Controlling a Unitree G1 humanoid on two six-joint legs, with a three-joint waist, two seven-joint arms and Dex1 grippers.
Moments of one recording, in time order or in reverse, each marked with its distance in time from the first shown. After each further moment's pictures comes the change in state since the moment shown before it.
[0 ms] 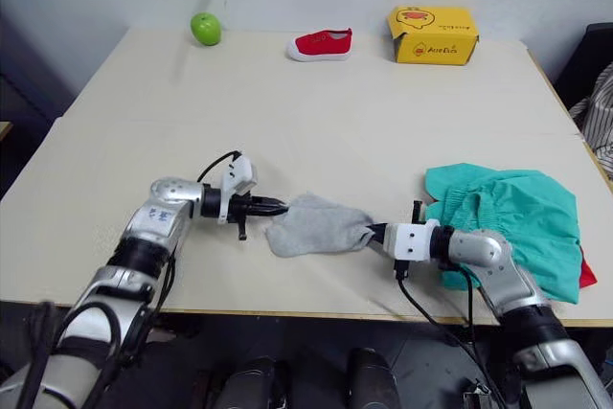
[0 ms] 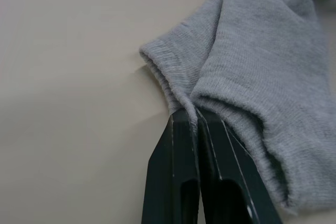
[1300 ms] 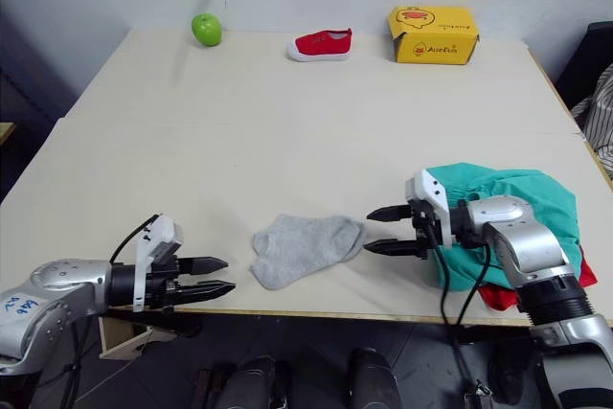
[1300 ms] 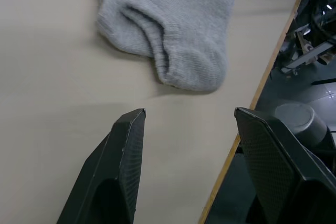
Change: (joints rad) left arm 0.631 0.302 0.283 -0.867 -0.453 0.669 0.249; right arm -0.079 -0.073 -0.028 -0.287 0.508 1.057 0.250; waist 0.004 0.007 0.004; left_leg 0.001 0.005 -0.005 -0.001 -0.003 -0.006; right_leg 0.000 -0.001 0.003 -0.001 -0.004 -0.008
